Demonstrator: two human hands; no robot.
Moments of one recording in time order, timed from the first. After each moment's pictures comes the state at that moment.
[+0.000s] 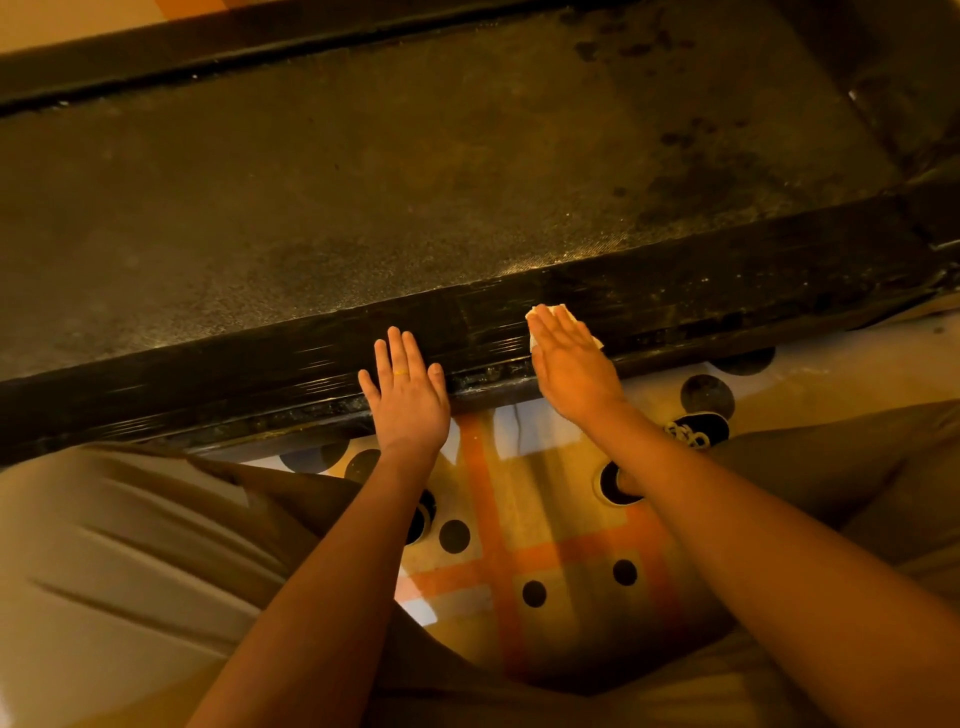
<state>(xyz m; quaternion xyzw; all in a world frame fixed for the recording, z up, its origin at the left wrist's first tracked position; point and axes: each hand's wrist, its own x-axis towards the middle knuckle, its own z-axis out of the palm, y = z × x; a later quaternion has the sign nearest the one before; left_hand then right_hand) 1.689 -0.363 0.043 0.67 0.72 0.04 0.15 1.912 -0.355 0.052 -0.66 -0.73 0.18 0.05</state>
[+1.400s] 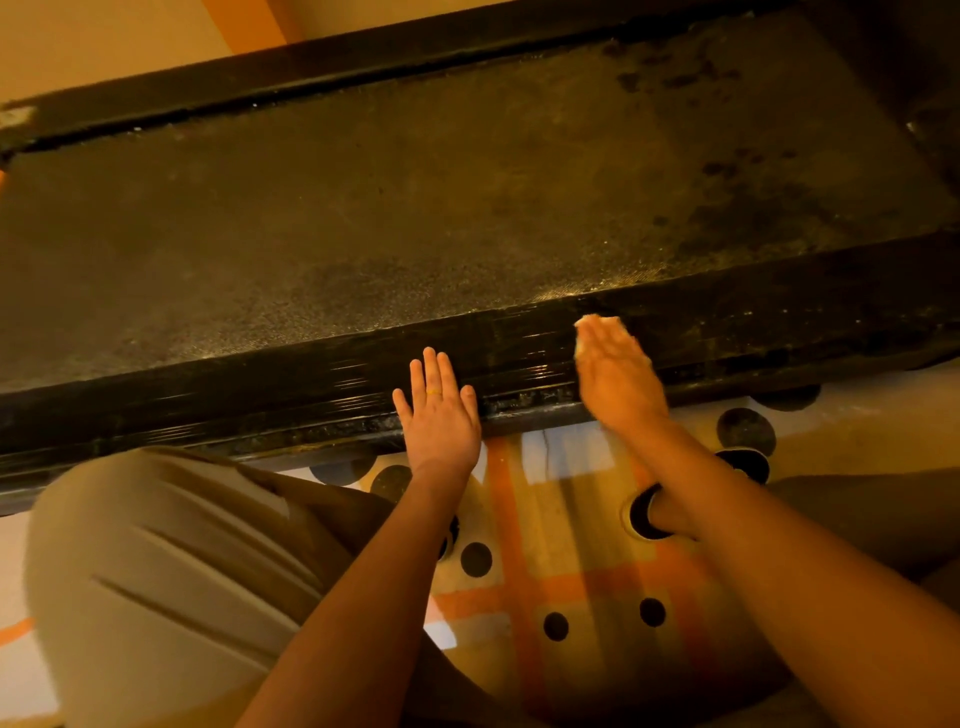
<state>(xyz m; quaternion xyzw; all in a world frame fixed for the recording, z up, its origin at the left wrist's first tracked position) 1.691 -0.361 0.047 0.67 0.73 0.02 0.15 1.923 -0.335 0.056 -0.70 -0.69 0.19 0.08</state>
